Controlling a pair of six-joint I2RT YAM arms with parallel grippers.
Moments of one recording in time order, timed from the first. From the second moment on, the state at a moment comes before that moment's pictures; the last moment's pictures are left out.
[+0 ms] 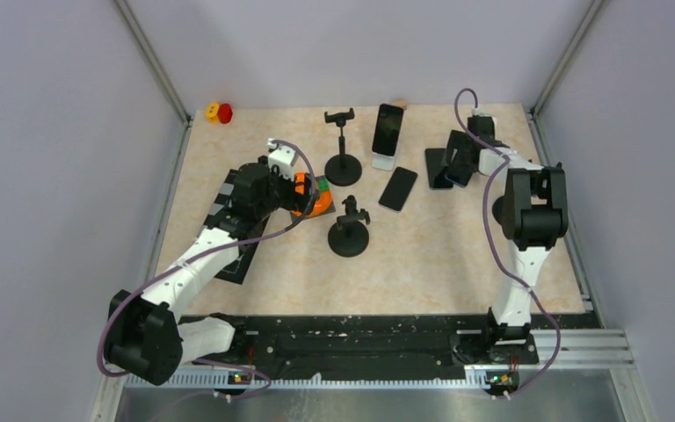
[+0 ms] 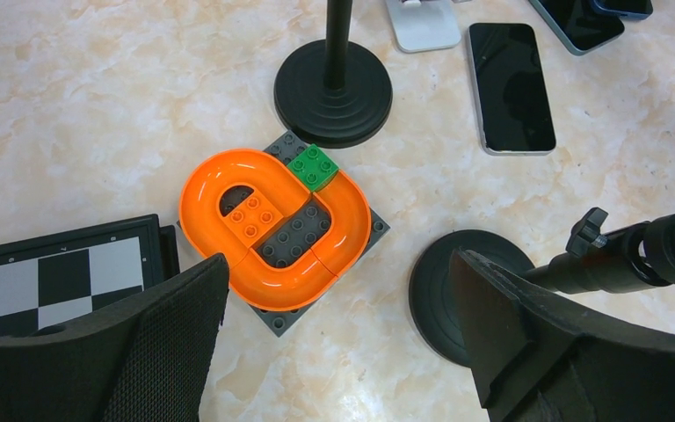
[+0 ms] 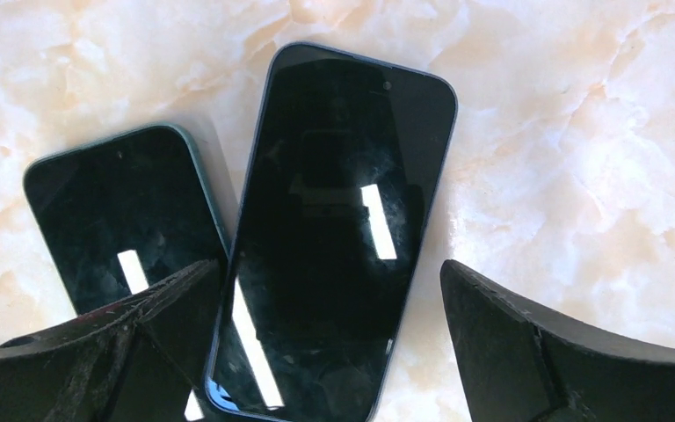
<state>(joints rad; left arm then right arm) -0.38 1.19 0.80 0.03 0.13 -0.03 0.04 2.07 1.45 -0.19 0.18 0.24</state>
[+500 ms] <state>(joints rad) -0.38 1.19 0.80 0.03 0.14 -0.03 0.02 2.10 1.46 -0.17 0.11 0.26</state>
